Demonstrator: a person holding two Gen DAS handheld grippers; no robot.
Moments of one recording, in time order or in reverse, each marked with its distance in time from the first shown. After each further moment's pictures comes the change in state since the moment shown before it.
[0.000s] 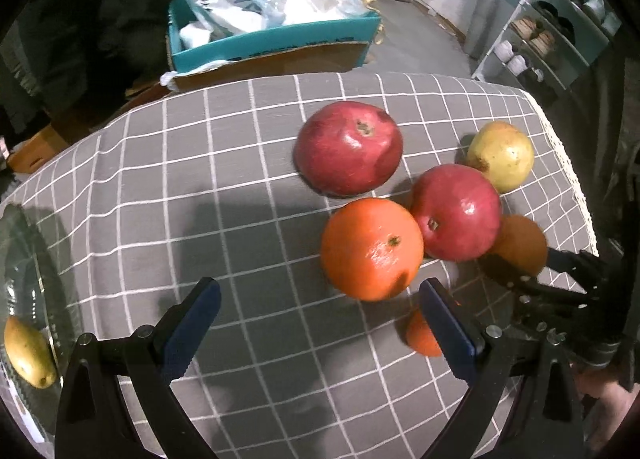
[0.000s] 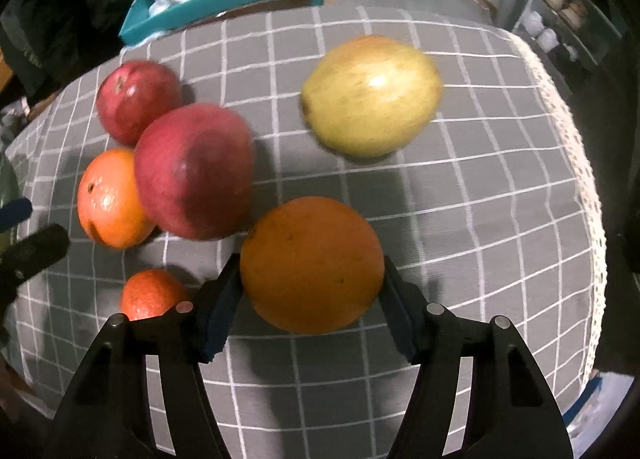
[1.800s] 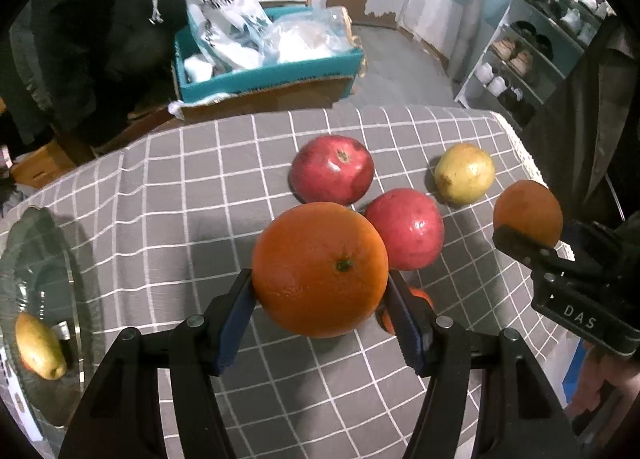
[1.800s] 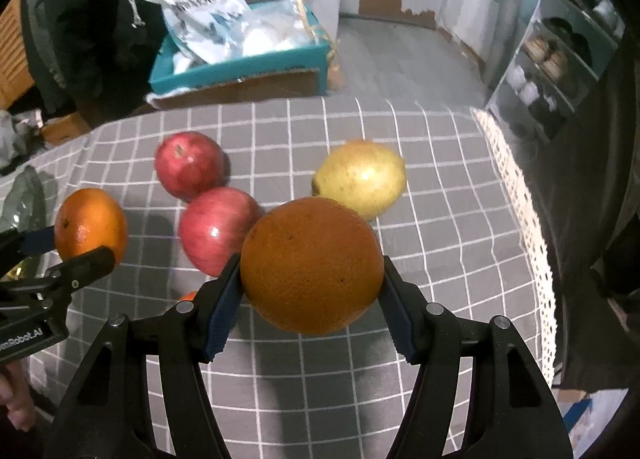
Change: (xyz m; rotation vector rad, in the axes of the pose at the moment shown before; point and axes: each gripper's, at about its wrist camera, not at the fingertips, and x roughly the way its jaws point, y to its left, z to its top) left arm -0.055 0.003 -0.019 -0.004 -0.126 -0.032; right arm -0.074 0.028 0.006 -0.085 -0.188 -0.033
